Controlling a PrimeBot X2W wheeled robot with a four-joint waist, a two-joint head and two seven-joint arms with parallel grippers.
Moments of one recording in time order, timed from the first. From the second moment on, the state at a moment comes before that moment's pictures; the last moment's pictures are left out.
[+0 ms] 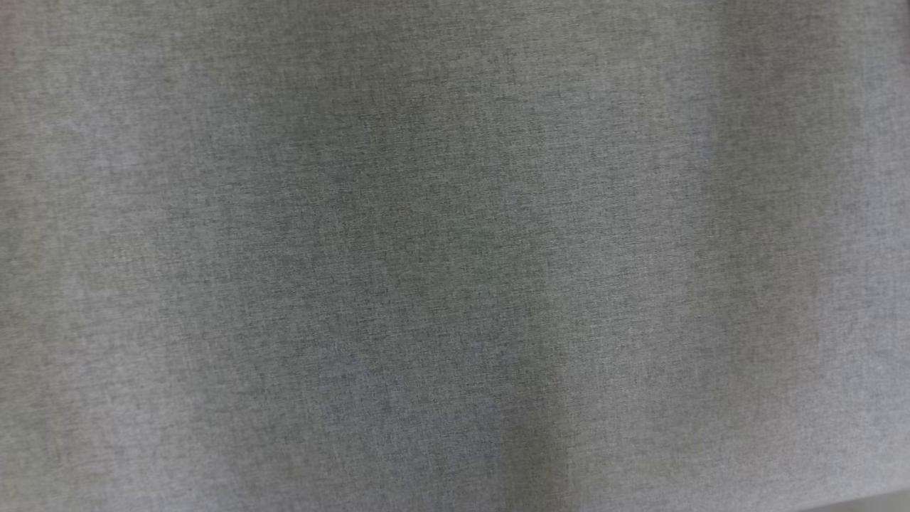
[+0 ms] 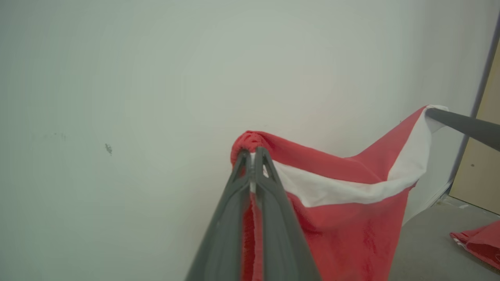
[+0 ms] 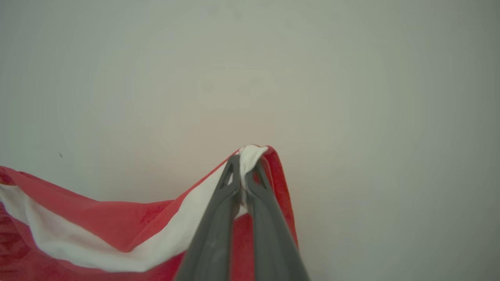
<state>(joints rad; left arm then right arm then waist) -1.98 0.45 -1.03 0.77 -1.05 -0.13 -0.23 -1.82 -0.26 0.40 0.90 0.72 0.13 -0.12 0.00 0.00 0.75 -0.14</state>
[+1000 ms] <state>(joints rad) -0.59 0.42 -0.51 0.16 -0.79 -0.09 -0.26 -0.61 -0.38 0.44 0.45 0.93 0.13 -0.23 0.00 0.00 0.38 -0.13</state>
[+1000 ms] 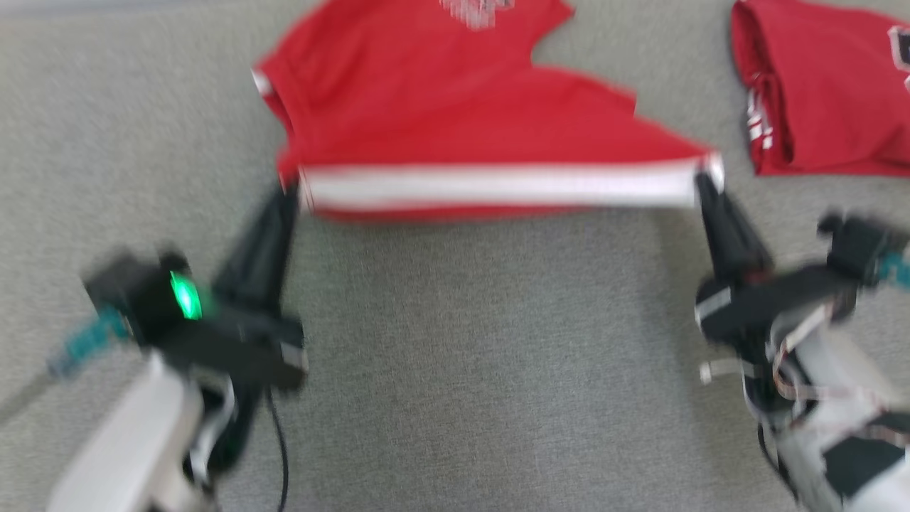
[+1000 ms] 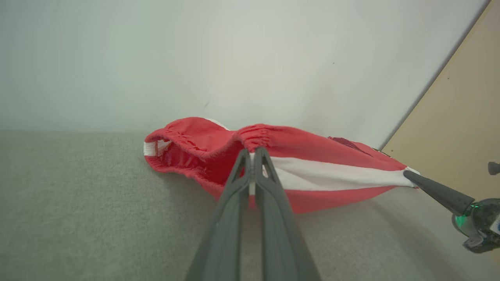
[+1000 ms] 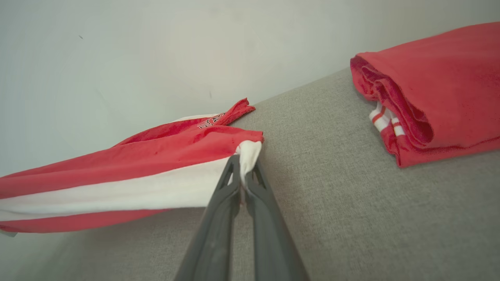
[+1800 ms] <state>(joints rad) -0.05 0.33 -0.48 0.14 -0.62 -0.12 -0.26 0.14 -0.20 0.07 0.08 0.71 0.13 0.03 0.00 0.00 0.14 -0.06</state>
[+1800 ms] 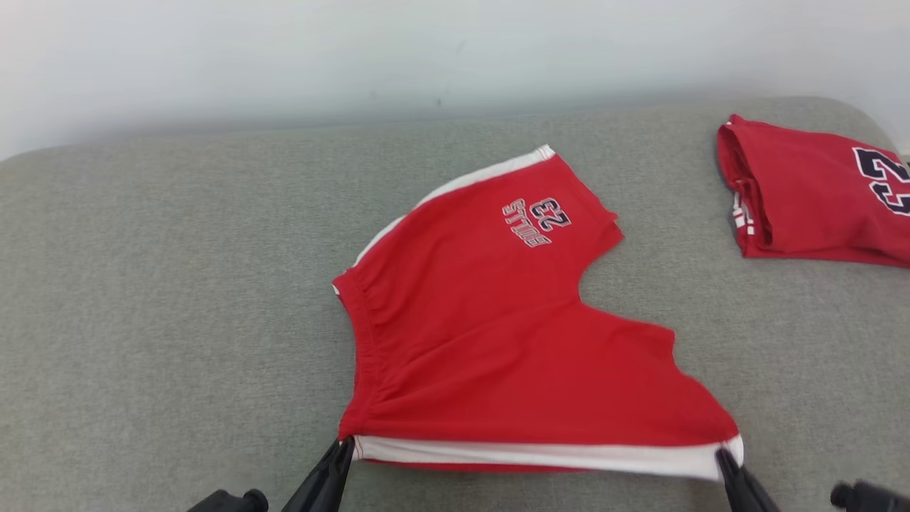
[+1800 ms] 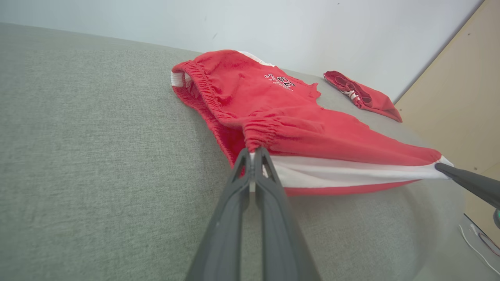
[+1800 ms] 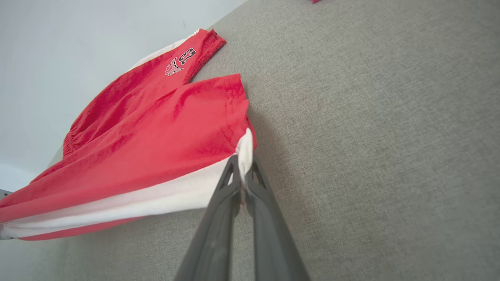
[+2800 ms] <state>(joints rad) -0.16 0.28 -0.57 0.16 -0.63 -0.13 -0.26 -0.04 -0.16 -0.08 0.03 0.63 0.13 0.24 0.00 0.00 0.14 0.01</state>
